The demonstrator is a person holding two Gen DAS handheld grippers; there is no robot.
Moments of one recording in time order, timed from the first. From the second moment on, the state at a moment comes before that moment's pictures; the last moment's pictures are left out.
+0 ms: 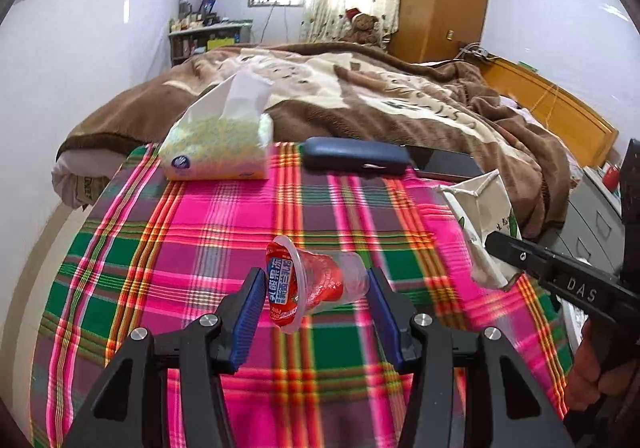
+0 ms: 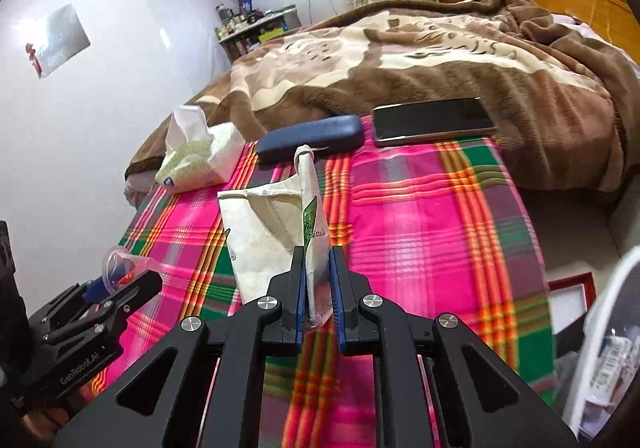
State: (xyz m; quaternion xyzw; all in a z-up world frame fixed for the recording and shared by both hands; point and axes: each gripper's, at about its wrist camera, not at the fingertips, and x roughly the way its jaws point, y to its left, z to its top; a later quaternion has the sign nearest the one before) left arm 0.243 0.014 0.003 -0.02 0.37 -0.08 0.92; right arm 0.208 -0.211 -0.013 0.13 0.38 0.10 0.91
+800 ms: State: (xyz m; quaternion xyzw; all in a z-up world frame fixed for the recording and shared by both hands) left arm 0.149 -0.133 0.044 0.03 0.33 -0.21 0.92; right arm 0.110 -0.331 0.009 0.17 0.33 0.00 0.93
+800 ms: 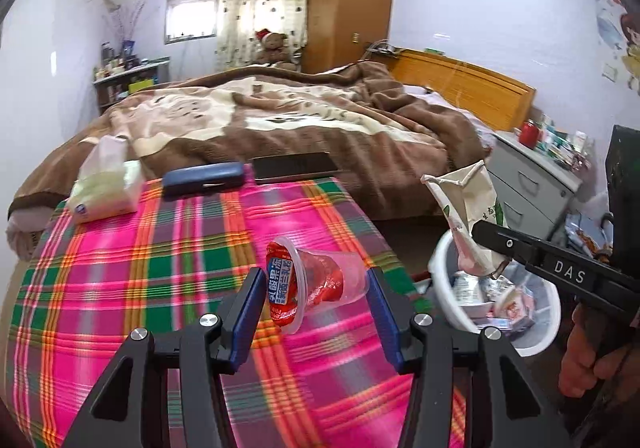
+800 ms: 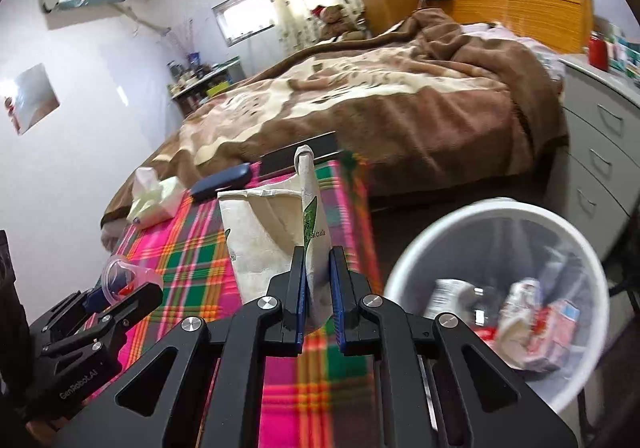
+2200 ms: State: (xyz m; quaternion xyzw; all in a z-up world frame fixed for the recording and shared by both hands) left arm 0.120 -0.326 -0.006 0.09 0.37 -0.34 0.86; right arm 0.055 -0.452 -0.044 0.20 0.38 -0.16 0.89
